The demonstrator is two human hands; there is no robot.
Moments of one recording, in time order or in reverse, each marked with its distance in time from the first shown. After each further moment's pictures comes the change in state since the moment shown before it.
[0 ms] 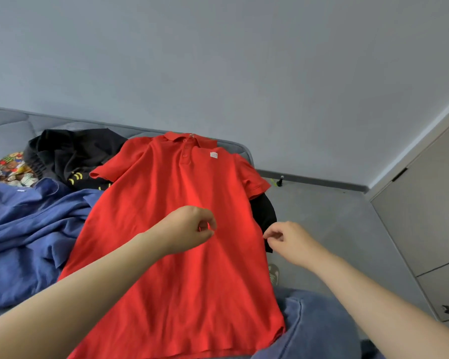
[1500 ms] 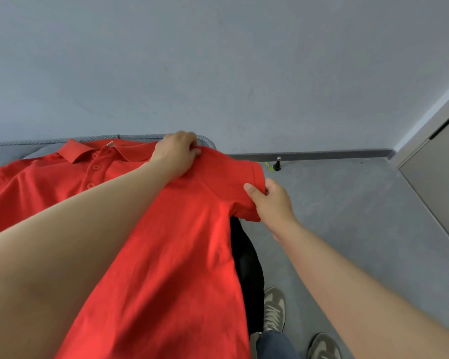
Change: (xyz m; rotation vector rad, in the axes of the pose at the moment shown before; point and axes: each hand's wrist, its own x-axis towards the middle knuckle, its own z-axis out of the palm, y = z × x) left_hand 0.360 -0.063 0.037 0.326 0.160 -0.175; right_hand 0.236 0.100 -0.002 0.873 0.439 0.242
